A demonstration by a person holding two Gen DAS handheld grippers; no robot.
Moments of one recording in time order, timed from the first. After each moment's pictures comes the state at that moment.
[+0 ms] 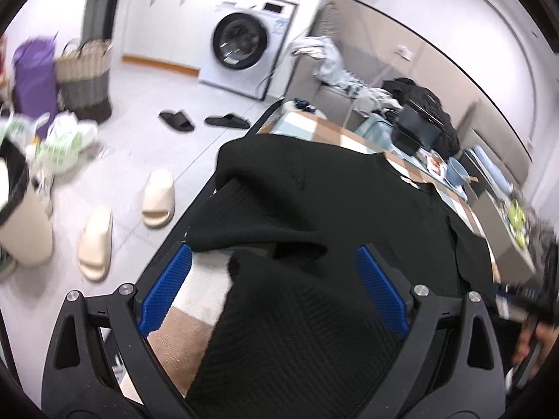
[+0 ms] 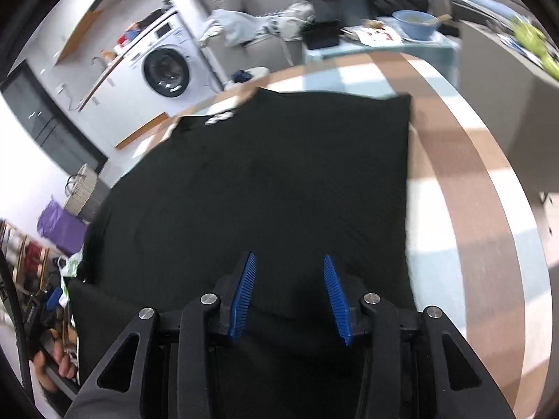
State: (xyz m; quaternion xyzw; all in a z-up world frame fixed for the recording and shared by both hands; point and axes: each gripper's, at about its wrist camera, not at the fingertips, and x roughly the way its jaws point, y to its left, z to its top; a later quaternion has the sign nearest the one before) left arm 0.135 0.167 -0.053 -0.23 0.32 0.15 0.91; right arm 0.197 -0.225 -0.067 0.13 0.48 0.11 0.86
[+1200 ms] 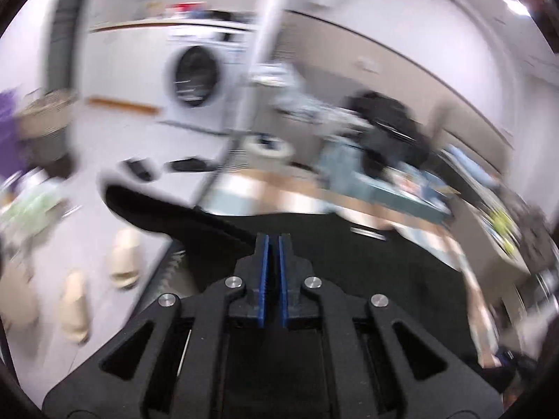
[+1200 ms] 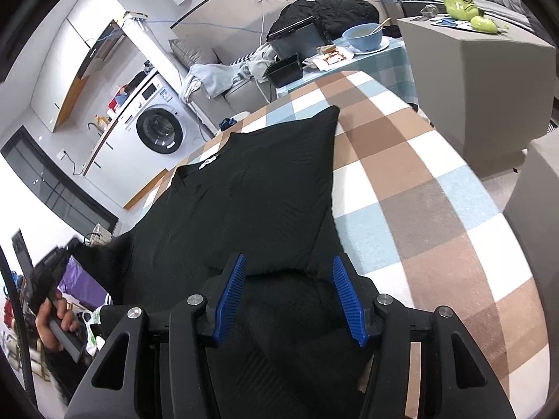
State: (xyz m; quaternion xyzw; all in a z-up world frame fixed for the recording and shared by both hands) left arm 0.260 0.117 0.018 -0.16 0.28 0.04 0.95; right arm 0.129 -0.287 -0.050 0.23 0.41 0.08 0.88
